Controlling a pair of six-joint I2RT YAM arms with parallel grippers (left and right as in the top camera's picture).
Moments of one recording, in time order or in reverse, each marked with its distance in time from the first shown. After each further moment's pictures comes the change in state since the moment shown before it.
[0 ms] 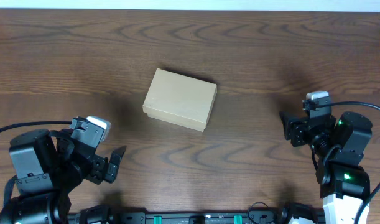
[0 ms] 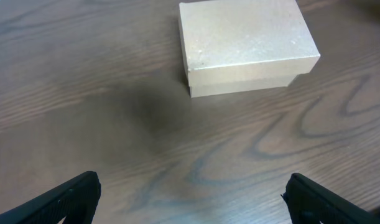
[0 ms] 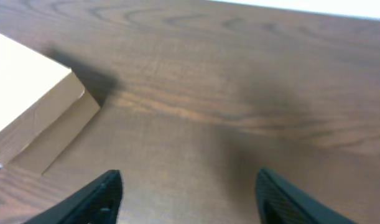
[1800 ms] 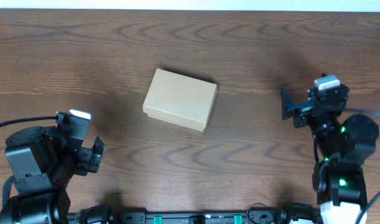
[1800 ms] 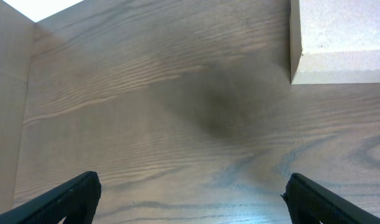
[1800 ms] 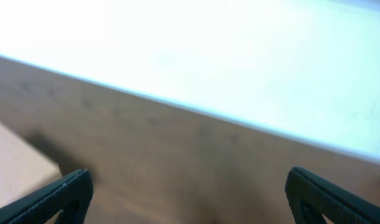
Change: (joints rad) left arm 0.000 0.000 0.000 0.092 -0.364 -0.002; right arm 0.115 -0.062 -0.006 0.405 0.090 0.012
